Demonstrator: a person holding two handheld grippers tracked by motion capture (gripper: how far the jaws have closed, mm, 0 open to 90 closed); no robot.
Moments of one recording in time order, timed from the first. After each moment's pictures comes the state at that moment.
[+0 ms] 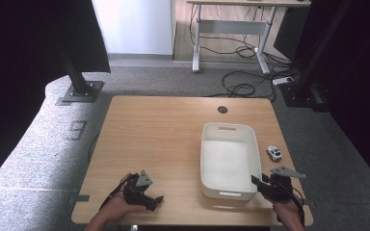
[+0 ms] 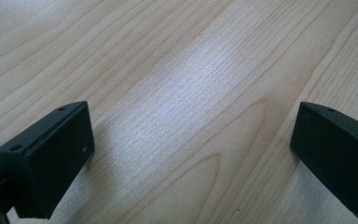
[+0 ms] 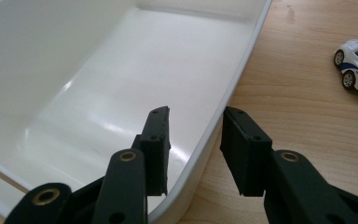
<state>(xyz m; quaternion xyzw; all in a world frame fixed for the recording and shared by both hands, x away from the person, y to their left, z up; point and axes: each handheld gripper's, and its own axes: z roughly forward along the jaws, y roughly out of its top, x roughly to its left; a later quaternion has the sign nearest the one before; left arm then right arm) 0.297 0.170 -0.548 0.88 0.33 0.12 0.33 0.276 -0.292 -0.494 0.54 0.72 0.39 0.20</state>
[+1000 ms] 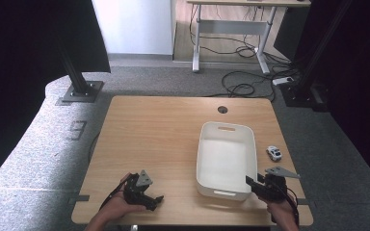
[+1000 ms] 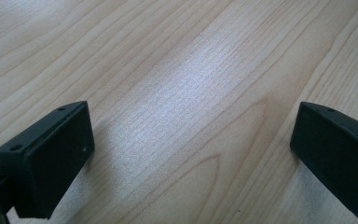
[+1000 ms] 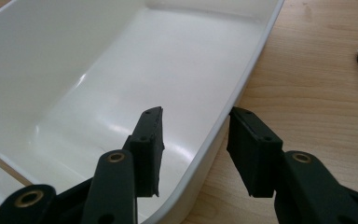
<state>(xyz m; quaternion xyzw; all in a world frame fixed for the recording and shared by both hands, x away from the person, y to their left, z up) 0.298 0.170 -0.548 0.88 0.33 0.12 0.33 0.276 -0.276 -0.493 0.55 0.71 0.39 0.19</state>
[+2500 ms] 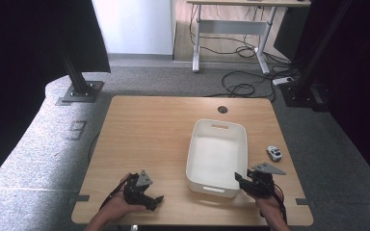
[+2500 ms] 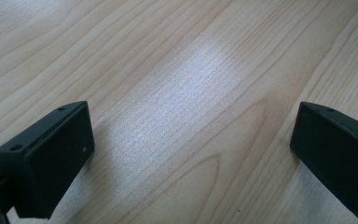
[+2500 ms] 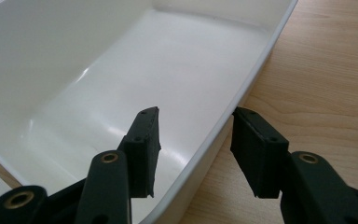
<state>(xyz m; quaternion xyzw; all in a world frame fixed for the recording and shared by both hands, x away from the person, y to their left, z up) 0.297 0.170 -0.548 0.88 0.33 0.12 0.33 0.290 -0.245 -0.499 0.52 0.72 0.40 0.21</state>
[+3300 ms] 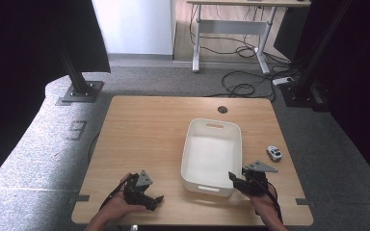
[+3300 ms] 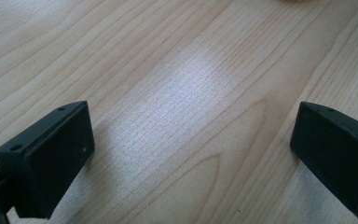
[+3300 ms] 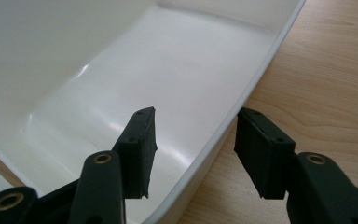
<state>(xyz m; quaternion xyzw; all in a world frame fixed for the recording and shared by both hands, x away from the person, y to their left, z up) 0.297 0.170 -0.548 0.88 0.33 0.12 0.33 0.296 -0.228 -0.499 0.51 0.74 0.39 0.20</state>
